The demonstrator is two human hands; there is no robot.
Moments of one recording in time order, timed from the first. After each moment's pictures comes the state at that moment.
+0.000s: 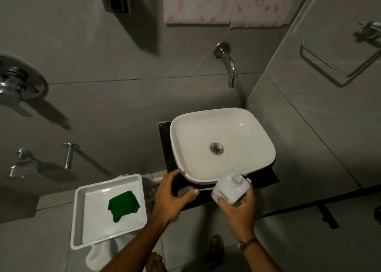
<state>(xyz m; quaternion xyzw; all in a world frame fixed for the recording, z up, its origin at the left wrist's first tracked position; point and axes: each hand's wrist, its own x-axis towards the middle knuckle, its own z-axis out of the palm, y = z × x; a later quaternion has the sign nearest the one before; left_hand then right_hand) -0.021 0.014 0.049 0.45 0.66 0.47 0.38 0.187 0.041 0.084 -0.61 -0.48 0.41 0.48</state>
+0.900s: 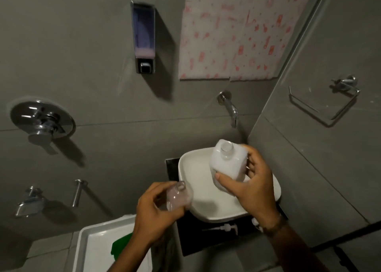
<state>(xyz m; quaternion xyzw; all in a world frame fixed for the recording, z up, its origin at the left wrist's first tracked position) -0.098 0.015 0.162 0.49 0.61 0.56 0.28 0.126 0.096 0.289 -0.43 -0.70 0.30 0.48</state>
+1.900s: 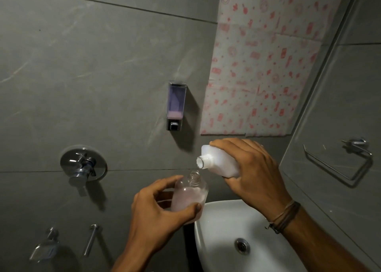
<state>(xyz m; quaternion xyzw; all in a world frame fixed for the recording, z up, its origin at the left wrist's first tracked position) -0.136 0.014 0.328 0.48 0.59 0.63 0.16 0.060 0.123 0.435 -0.32 -0.88 -0.11 0.33</state>
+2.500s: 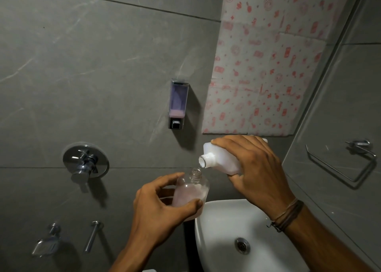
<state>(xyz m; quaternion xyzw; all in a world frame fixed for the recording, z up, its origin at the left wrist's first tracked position) -0.136 0.018 0.327 0.46 0.61 0.62 0.17 0.061 0.124 0.439 -0.30 -0.89 -0.13 0.33</state>
